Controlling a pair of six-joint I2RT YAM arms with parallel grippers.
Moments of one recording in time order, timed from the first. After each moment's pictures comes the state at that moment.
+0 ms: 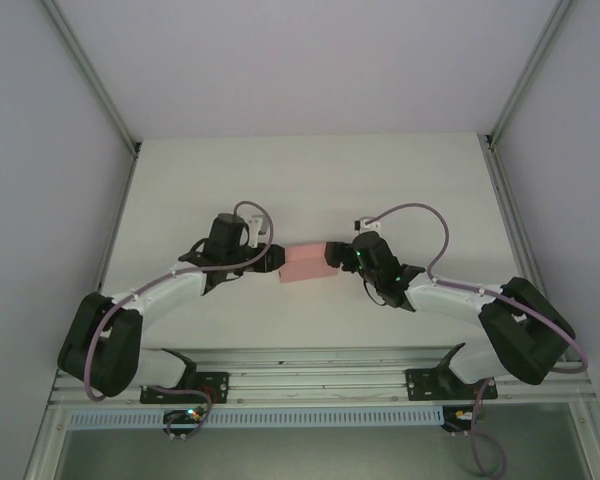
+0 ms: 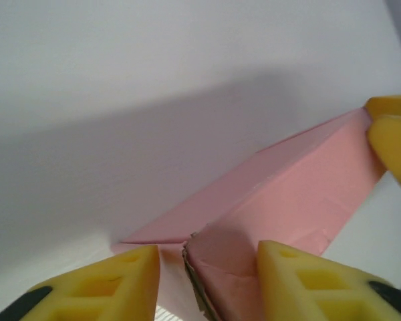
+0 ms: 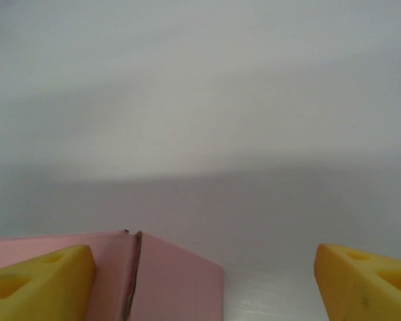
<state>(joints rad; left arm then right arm) -0.52 1.36 0.66 -0.04 0.42 -0.47 0.65 1.41 0.58 0.23 0.25 0.61</state>
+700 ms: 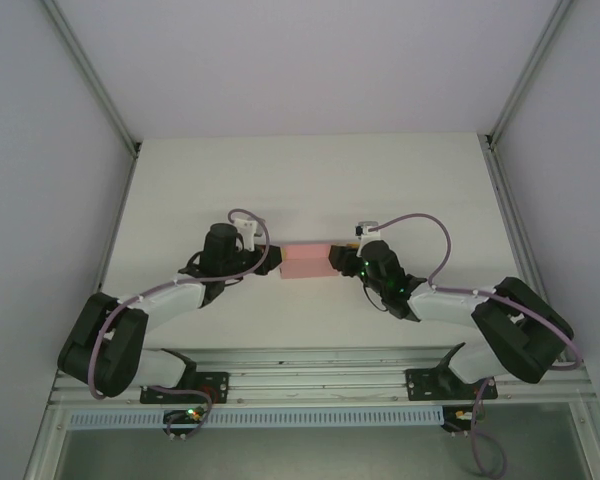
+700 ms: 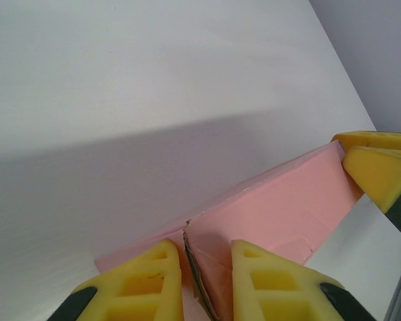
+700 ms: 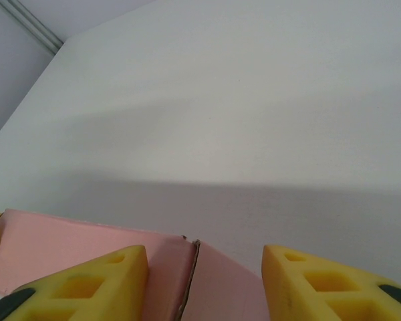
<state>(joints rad) -0.51 1.35 0.53 0.26 0.46 -0.52 0.65 1.41 0.47 0.49 0.18 0.58</state>
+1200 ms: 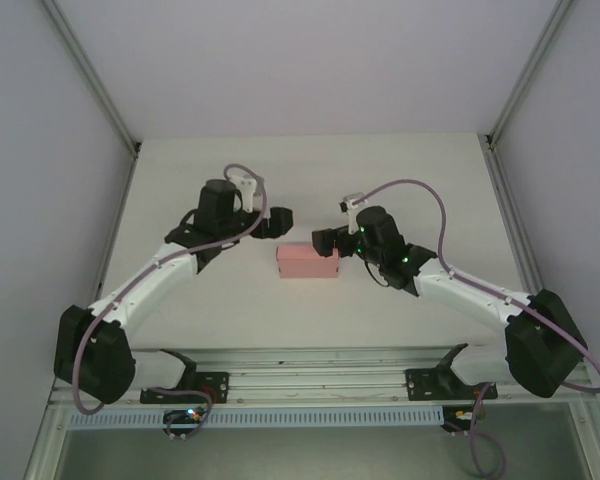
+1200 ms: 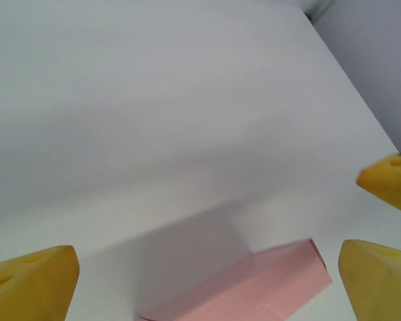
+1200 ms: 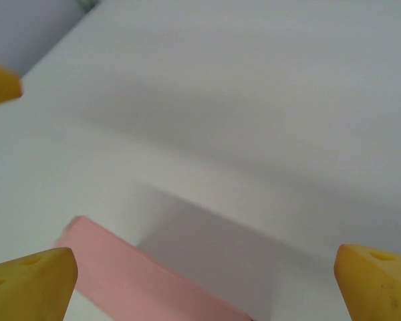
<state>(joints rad) -0.49 1.30 0.99 -0.24 0.27 -0.38 0.63 1.32 0.84 -0.01 0.02 0.25</state>
